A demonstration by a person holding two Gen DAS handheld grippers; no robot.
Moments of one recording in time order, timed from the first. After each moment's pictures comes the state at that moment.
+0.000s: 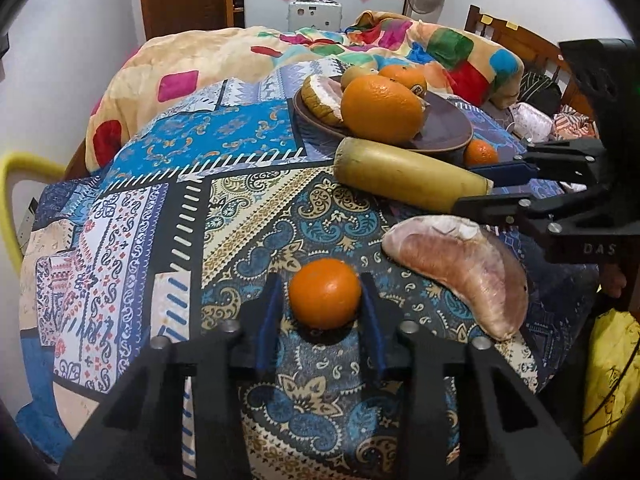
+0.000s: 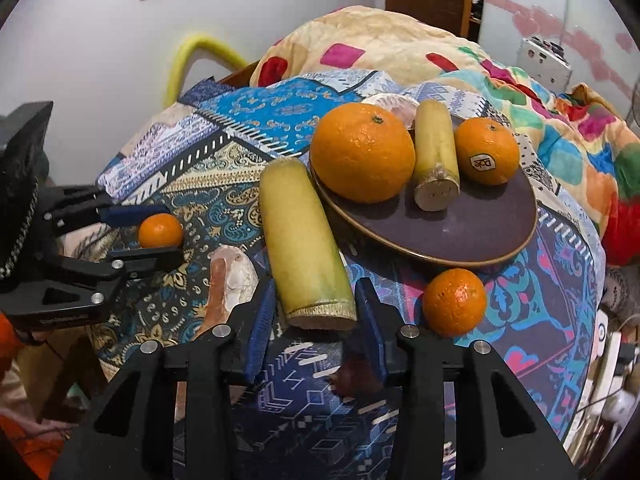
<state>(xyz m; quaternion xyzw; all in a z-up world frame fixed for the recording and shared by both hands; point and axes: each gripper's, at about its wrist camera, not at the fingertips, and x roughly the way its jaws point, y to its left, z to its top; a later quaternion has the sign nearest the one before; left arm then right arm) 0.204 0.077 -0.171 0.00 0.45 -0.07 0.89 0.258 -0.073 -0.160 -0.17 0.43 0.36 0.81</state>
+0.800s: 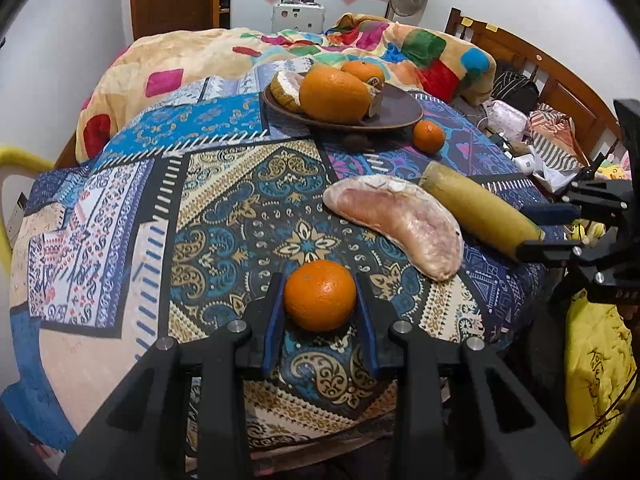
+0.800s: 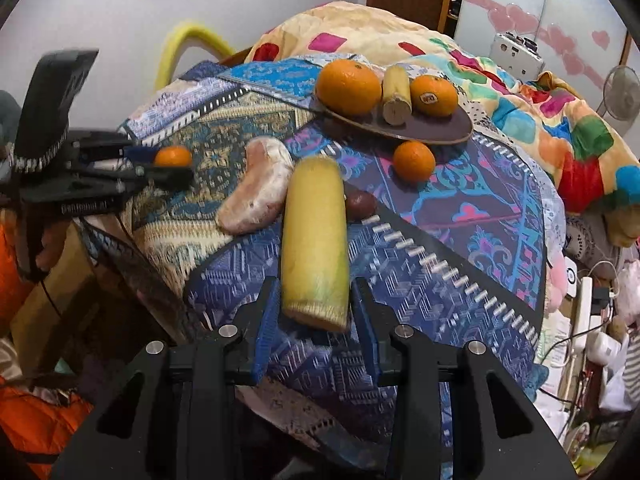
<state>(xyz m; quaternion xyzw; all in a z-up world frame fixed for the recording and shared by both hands) 0.155 0.061 -0.163 -0.02 0.45 -0.10 0.89 0.173 -0.127 -0.150 -0.19 0.44 0.33 0.82</state>
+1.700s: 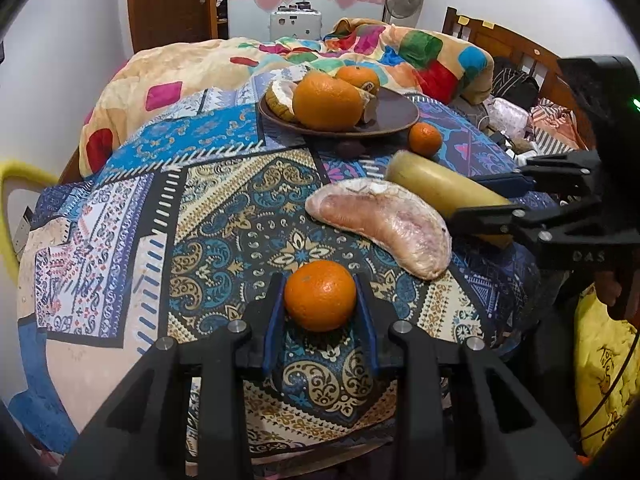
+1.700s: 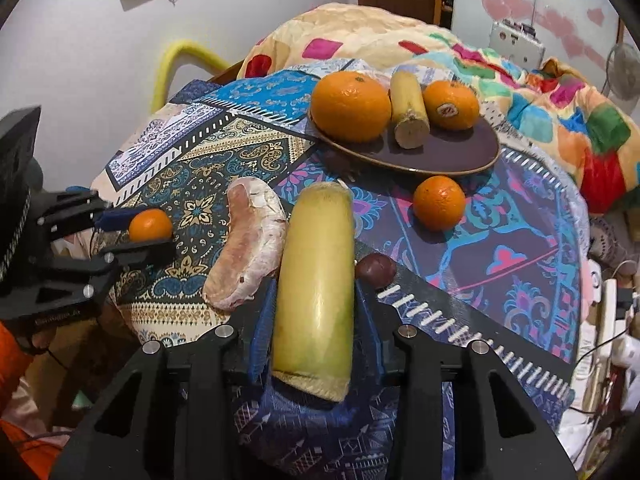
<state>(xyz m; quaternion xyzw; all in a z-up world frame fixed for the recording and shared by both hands) 0.157 0.053 -0.158 0.01 0.43 -0.09 0.90 0.205 -0.102 -0.157 -0.15 0.43 0.33 0.83</state>
